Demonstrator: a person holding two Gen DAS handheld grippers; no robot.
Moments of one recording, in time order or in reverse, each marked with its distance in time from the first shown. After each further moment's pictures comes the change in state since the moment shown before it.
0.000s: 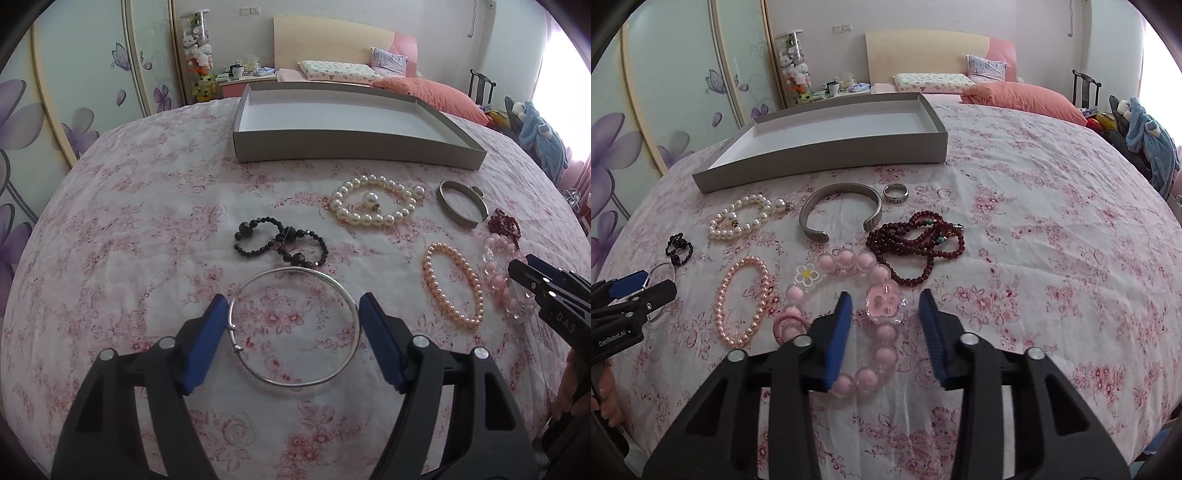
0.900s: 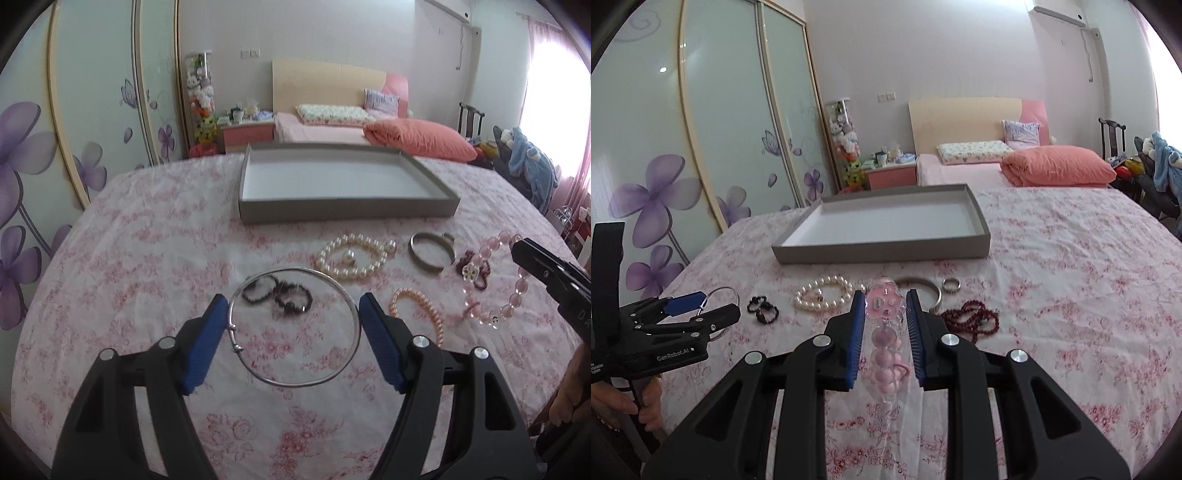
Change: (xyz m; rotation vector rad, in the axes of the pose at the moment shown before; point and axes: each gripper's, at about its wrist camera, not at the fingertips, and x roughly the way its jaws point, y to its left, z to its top) left arm -0.057 -0.007 0.009 0.004 -0.196 -0.006; right arm -0.068 0.013 0.017 -0.030 -0.295 0.193
